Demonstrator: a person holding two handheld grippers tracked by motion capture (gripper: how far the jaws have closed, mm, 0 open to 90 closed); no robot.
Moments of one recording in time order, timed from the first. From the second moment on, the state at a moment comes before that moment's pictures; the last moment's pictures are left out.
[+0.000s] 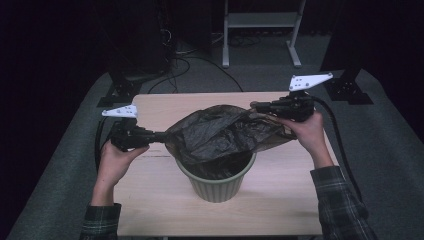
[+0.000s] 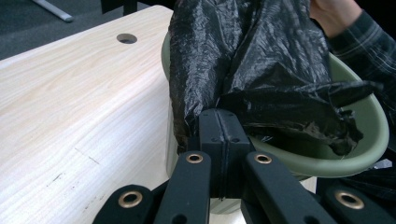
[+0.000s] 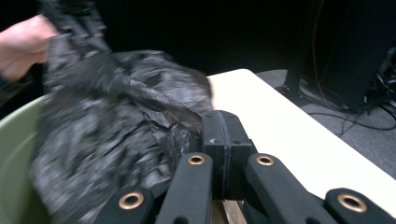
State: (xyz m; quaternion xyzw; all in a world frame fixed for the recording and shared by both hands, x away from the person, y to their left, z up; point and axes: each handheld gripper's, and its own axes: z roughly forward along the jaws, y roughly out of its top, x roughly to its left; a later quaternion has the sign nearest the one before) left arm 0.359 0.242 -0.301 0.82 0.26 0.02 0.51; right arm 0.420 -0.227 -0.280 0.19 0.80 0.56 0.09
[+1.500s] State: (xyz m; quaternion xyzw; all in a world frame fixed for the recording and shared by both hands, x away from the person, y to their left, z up) left arm 0.362 0.250 -0.317 0.82 0.27 0.01 0.51; right arm 0.488 -0.133 -0.415 0.27 0.87 0.40 -0.04
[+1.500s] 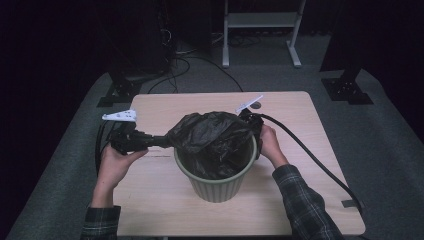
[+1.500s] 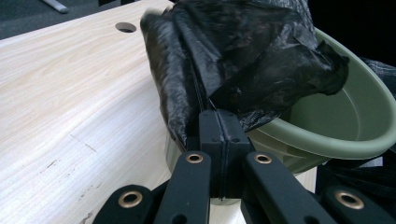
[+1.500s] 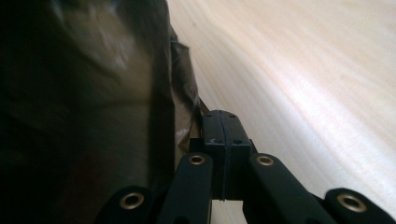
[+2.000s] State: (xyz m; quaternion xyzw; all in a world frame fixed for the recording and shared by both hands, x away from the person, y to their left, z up) left arm 0.359 0.253 -0.313 0.82 0.27 0.01 0.51; right arm 0.478 -0.190 -0.373 0.29 0.84 0.45 0.02
